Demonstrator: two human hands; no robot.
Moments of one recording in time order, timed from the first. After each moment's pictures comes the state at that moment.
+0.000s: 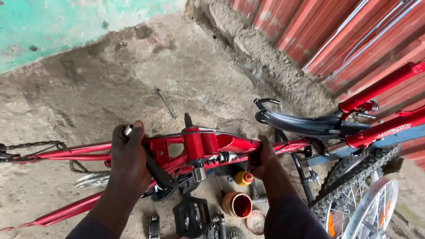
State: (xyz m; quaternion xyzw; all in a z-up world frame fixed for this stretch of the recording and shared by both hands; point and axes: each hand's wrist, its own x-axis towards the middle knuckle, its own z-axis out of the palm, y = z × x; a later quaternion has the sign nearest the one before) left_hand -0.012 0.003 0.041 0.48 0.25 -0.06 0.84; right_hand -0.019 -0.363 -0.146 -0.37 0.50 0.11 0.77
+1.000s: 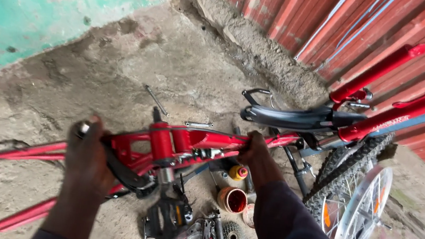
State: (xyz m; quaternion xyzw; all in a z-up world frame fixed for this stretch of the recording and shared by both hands) left_hand 0.009 0.023 0.051 0.44 0.30 -0.06 0.84; right_hand 0.017 -0.379 -0.176 -0.32 0.62 0.08 0.71
